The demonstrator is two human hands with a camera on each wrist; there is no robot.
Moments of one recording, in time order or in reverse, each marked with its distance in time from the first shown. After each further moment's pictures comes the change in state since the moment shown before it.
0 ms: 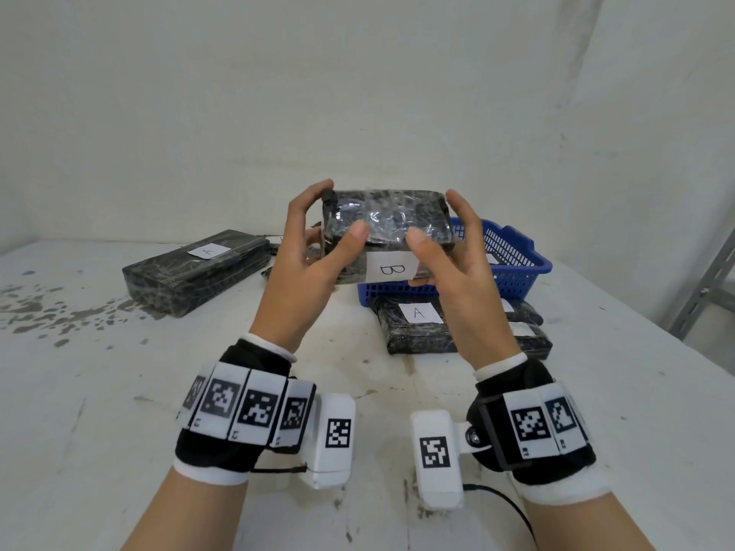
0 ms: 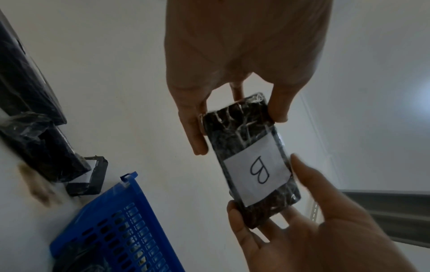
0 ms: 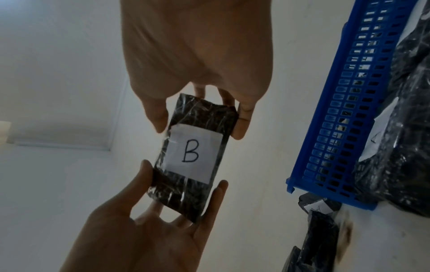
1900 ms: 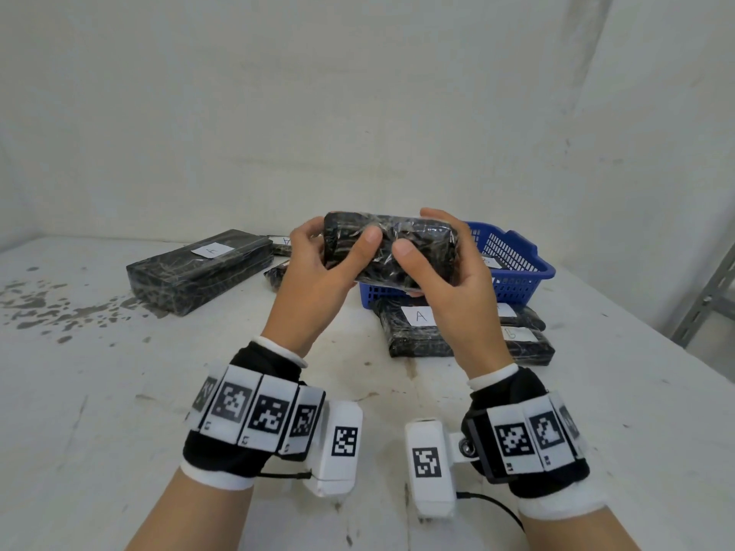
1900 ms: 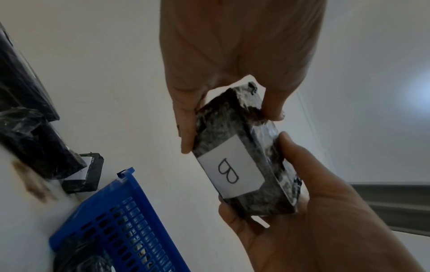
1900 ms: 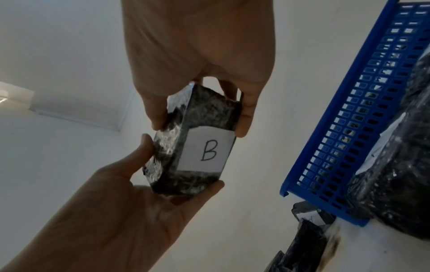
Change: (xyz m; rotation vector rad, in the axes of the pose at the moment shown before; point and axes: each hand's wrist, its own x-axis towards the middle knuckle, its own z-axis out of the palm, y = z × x) left_hand 0.000 0.000 0.009 -0.042 0.068 -0.133; right_hand -0.006 0.000 0.008 -0.083 0.051 -0.101
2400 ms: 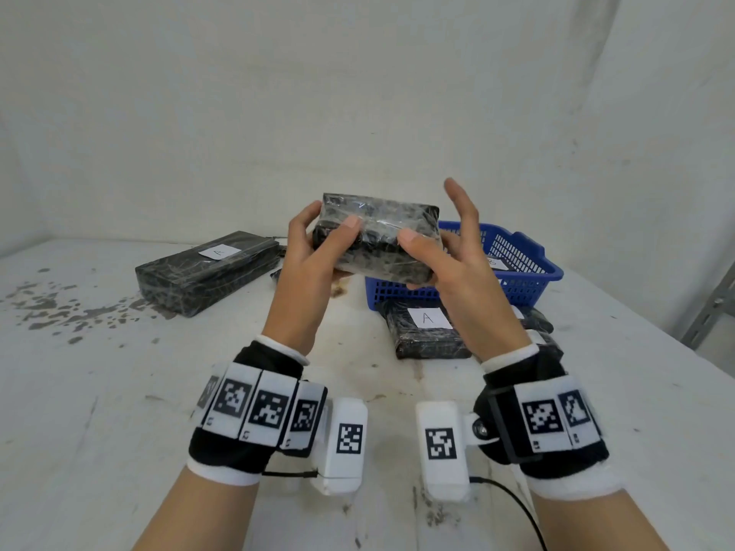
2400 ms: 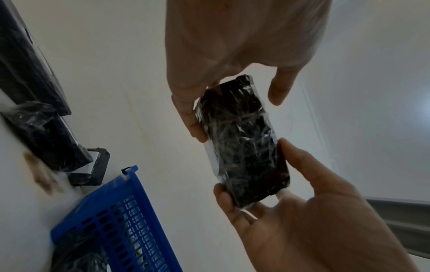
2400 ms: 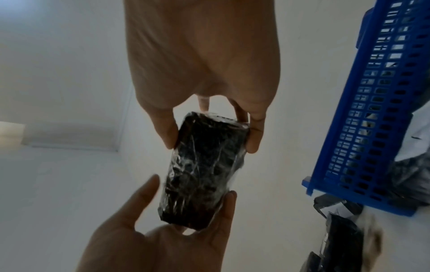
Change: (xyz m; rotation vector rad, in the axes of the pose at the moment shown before) left_hand 0.004 0.003 -0.007 -0.165 0.019 -0.040; right_hand 0.024 -0.001 0.001 0.017 -0.186 0.136
